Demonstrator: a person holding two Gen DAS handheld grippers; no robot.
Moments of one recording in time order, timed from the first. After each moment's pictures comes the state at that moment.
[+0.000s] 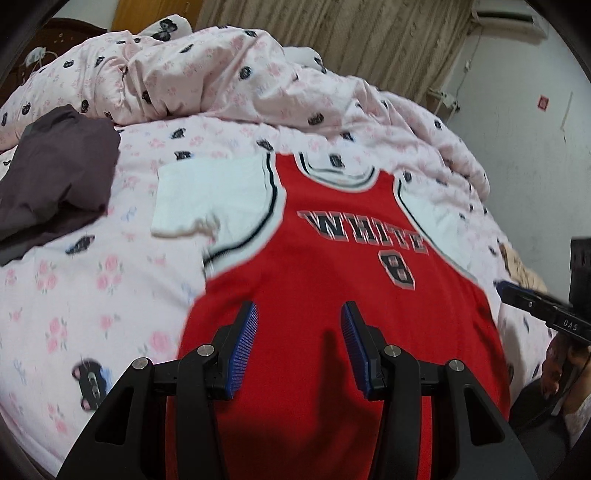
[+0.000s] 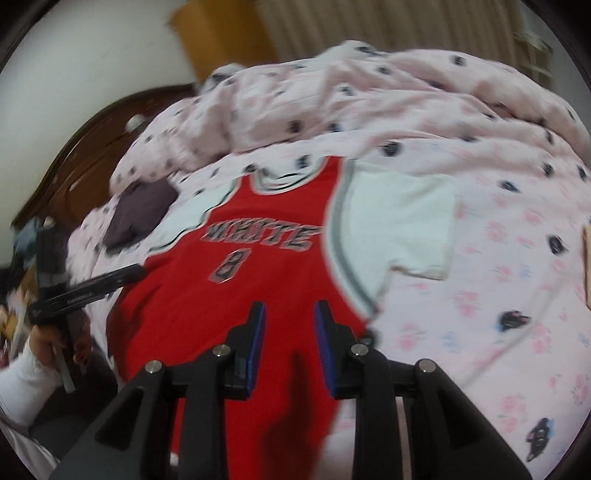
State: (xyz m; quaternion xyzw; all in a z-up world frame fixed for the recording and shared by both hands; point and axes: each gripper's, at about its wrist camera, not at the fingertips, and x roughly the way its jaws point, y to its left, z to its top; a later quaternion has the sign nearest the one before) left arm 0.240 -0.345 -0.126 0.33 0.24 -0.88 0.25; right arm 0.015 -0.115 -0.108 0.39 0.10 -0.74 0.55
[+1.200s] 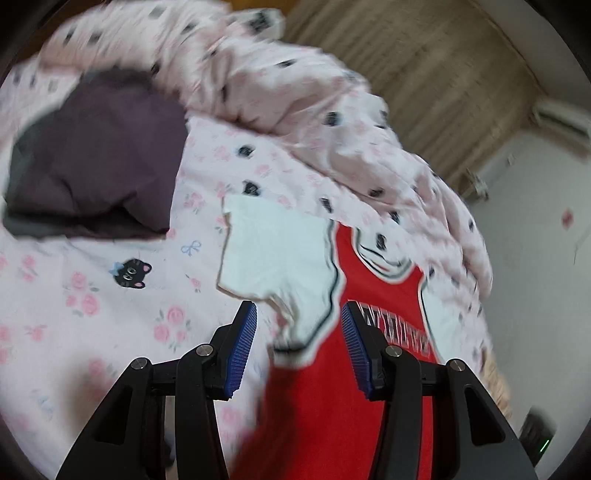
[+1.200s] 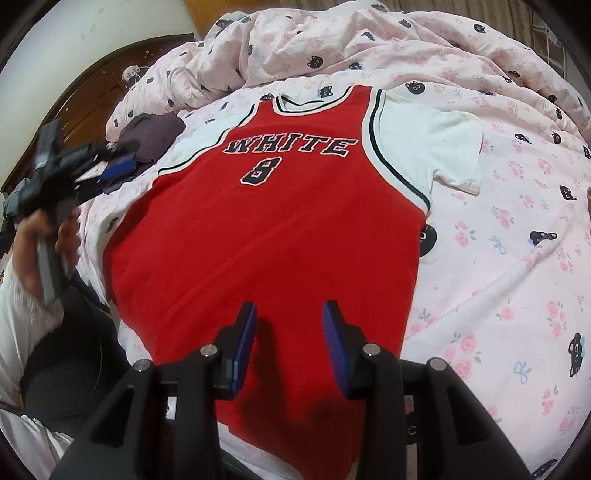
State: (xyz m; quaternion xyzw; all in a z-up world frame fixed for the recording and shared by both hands) left arm 0.282 -0.451 -0.117 0.22 0.43 -0.83 0.29; right arm 0.064 -0.109 -0.138 0.46 0.16 -0.71 0.51
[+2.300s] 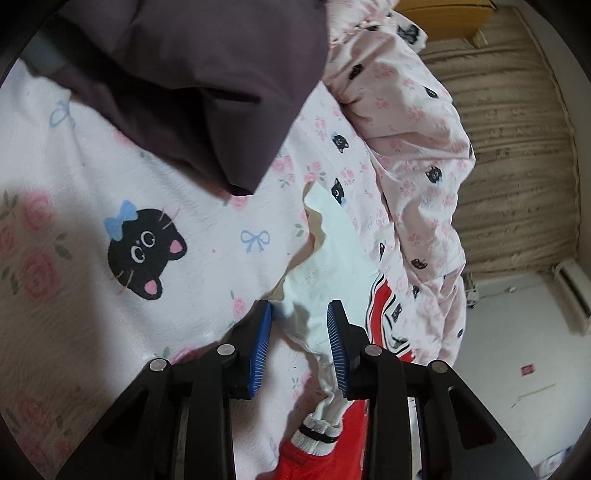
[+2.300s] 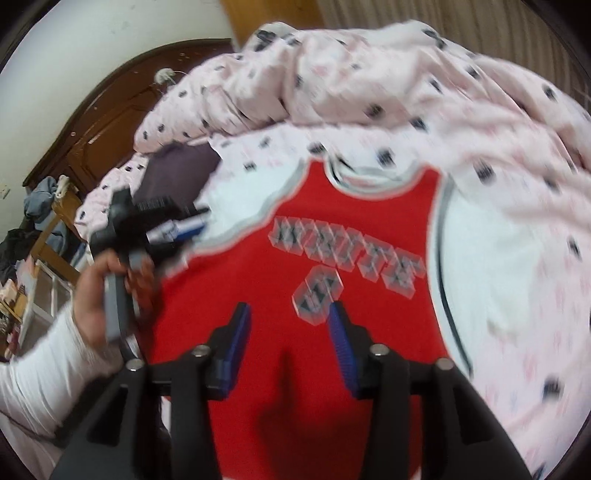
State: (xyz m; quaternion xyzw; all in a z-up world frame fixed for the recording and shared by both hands) left arm 0.299 -0.507 -0.191 0.12 0.64 -0.70 0.29; right arm 0.046 -0.225 -0.063 0.42 0.16 -0.68 0.58
